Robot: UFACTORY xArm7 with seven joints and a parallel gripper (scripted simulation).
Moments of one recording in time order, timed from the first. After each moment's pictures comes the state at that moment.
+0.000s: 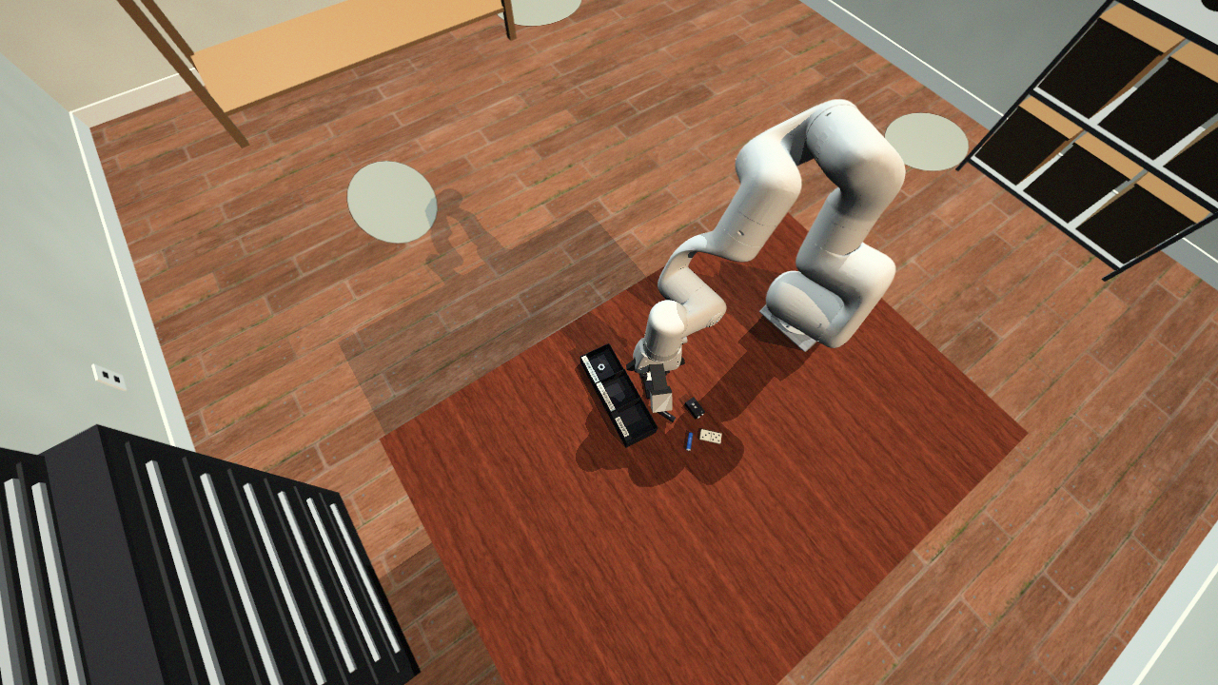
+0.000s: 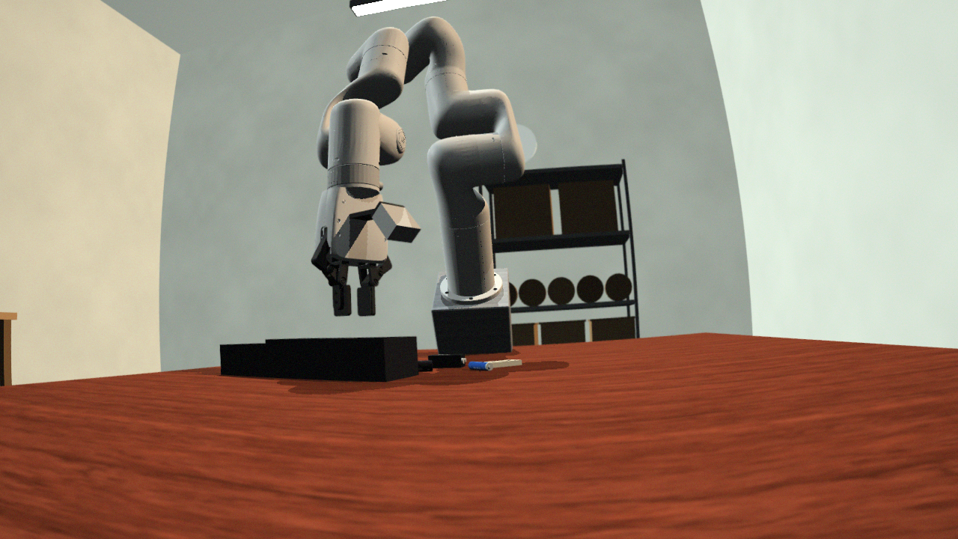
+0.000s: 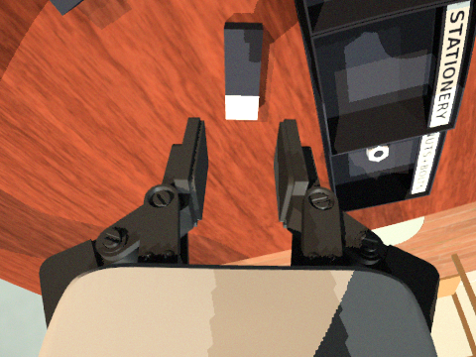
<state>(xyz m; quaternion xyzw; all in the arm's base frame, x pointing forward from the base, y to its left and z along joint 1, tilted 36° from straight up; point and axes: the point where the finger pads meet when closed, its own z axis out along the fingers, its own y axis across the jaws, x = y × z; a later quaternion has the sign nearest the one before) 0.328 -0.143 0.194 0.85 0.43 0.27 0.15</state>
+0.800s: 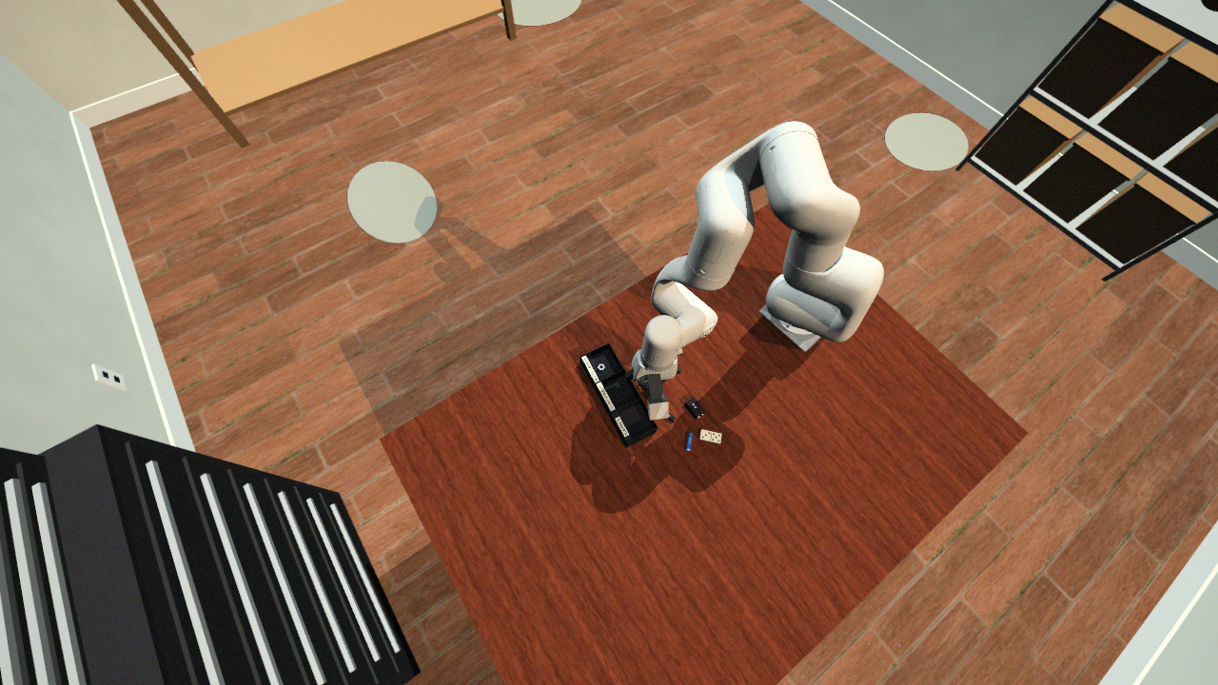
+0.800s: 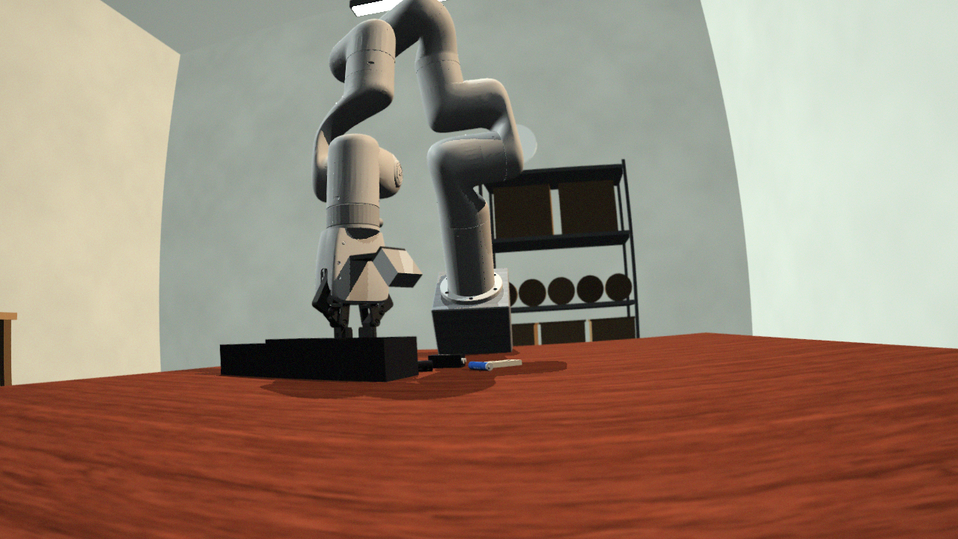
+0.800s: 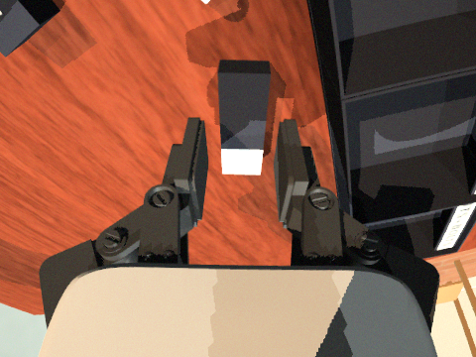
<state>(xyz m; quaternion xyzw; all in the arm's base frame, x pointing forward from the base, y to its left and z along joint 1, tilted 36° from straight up) 0.361 -0.144 0.149 0.85 0.43 0.27 0.15</state>
